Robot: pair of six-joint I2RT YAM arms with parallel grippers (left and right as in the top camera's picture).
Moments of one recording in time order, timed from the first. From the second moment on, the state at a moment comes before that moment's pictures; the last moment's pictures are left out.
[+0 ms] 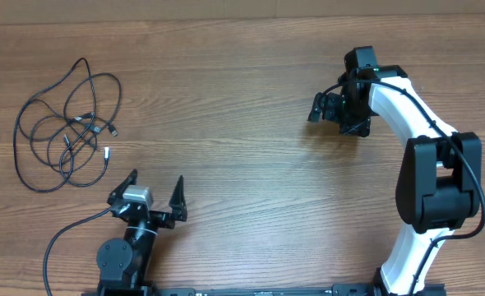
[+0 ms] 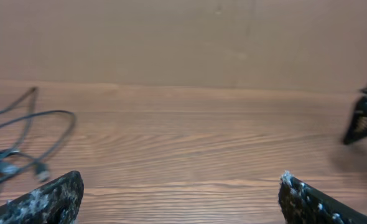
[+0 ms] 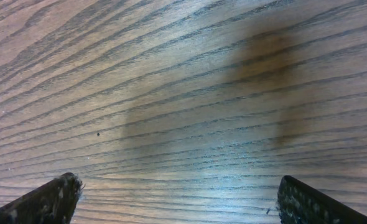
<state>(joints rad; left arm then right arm) -0.06 0.01 0.01 -0.07 0.11 -0.11 0.10 2.04 1.51 -0.89 -0.20 0.36</state>
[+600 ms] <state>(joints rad) -0.06 0.01 0.01 -0.08 0.03 -0.09 0.10 2.04 1.51 -0.89 -0.20 0.36</state>
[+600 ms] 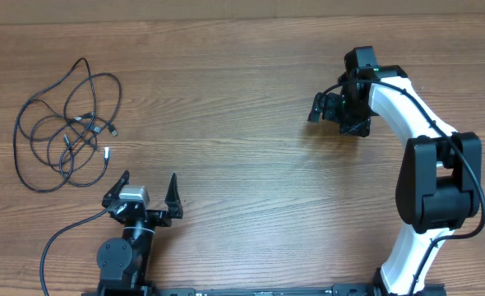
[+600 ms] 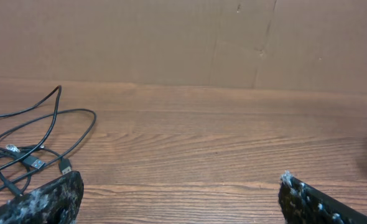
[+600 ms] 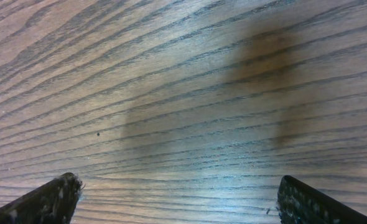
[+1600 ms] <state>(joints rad) -0.06 0.01 0.01 -0.08 0.03 -0.09 0.15 2.04 1.51 -0.89 -0.20 0.36</state>
